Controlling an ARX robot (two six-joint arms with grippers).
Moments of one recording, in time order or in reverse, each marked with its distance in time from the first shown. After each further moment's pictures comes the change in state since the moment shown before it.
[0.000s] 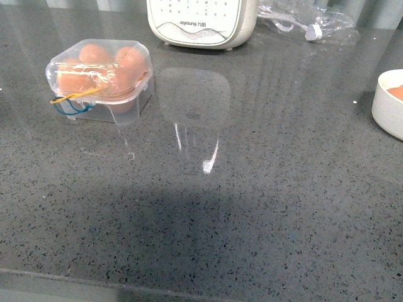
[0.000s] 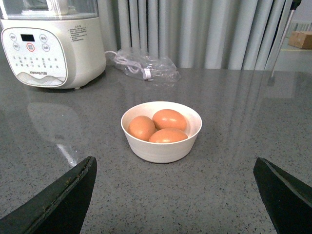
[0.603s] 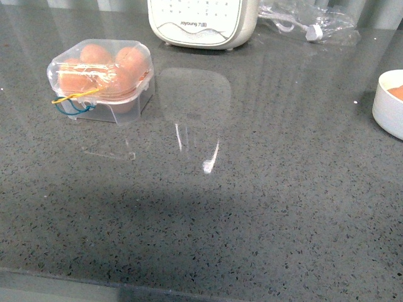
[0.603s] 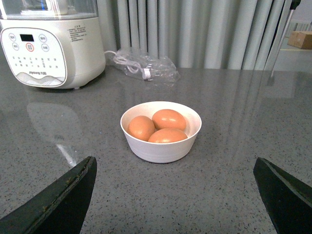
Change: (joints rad) left arm -0.031 -0.511 -0.665 0.685 -0.242 0.117; right arm 0.000 0.000 0.000 0.000 0.000 0.000
